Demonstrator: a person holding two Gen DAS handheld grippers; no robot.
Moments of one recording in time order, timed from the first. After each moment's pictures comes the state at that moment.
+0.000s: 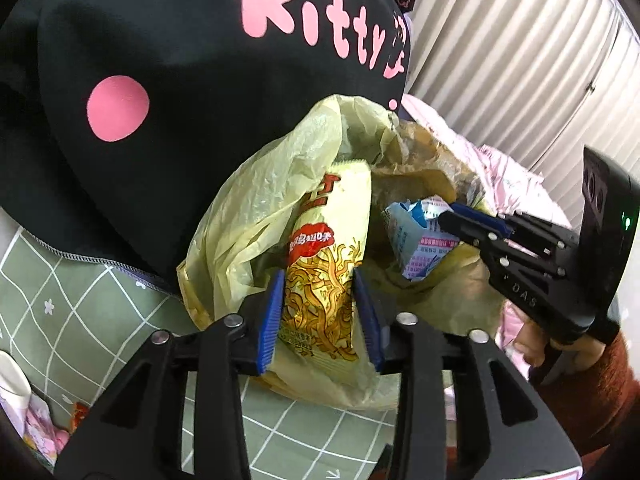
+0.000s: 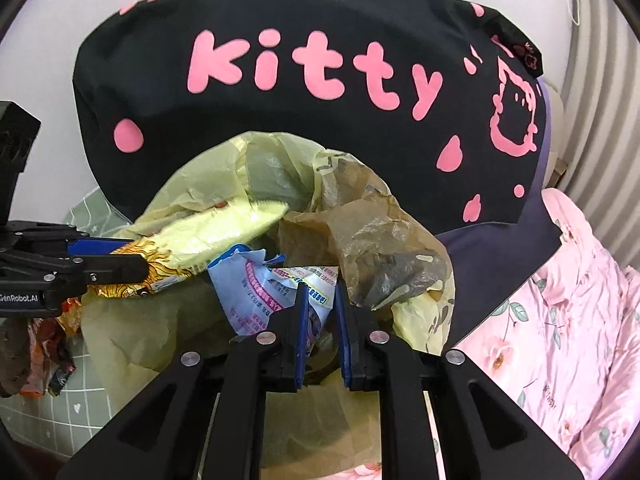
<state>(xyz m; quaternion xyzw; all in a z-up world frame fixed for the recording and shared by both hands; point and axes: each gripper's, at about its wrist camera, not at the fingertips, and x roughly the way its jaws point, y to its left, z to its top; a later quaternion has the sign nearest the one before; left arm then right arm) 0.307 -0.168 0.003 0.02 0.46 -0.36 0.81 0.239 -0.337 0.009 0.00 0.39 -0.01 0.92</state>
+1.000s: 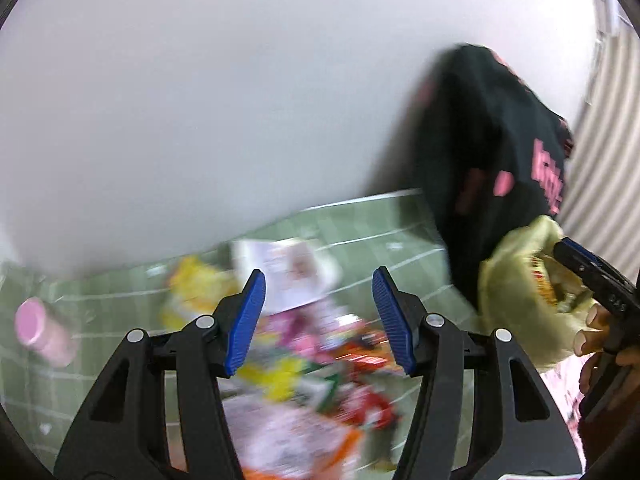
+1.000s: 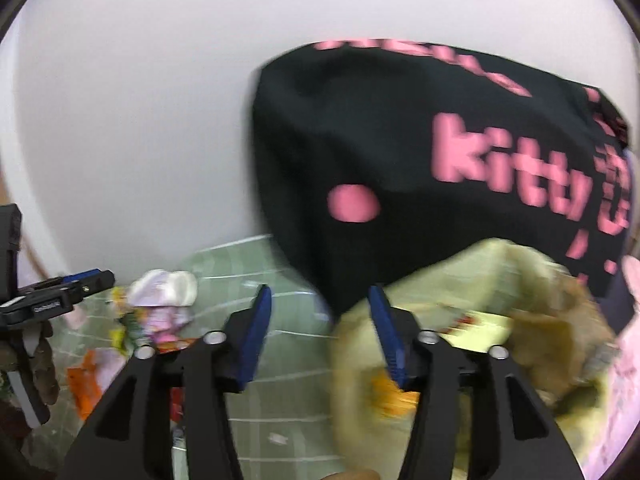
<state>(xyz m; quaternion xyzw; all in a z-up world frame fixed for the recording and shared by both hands) 0.205 0.116 0.015 -0.10 0.33 -0.03 0.94 0.238 -0.175 0.042 0.00 0.29 0.17 0.94</state>
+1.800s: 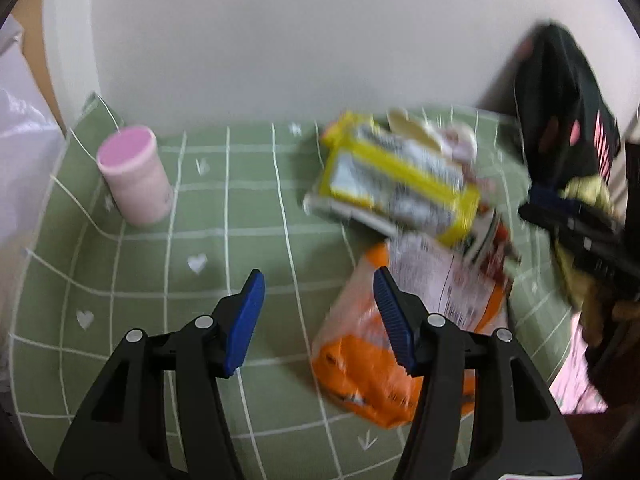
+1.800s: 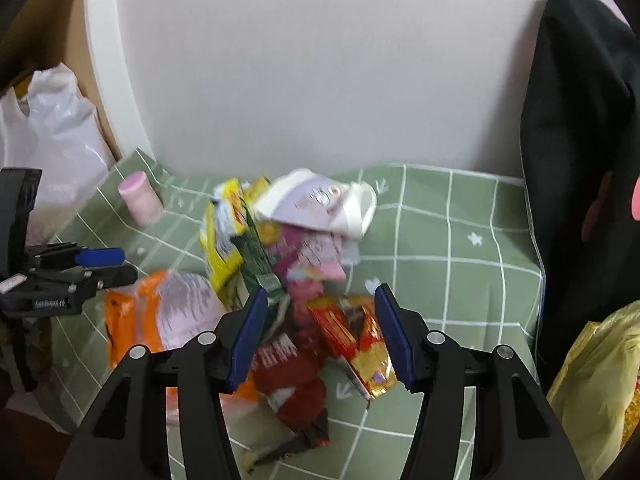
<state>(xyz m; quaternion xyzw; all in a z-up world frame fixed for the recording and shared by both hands) 0.112 0.201 -0.065 -0.13 0.43 0.04 0.89 0.235 -0.011 -0.030 -0.13 0.37 0.34 0.86</state>
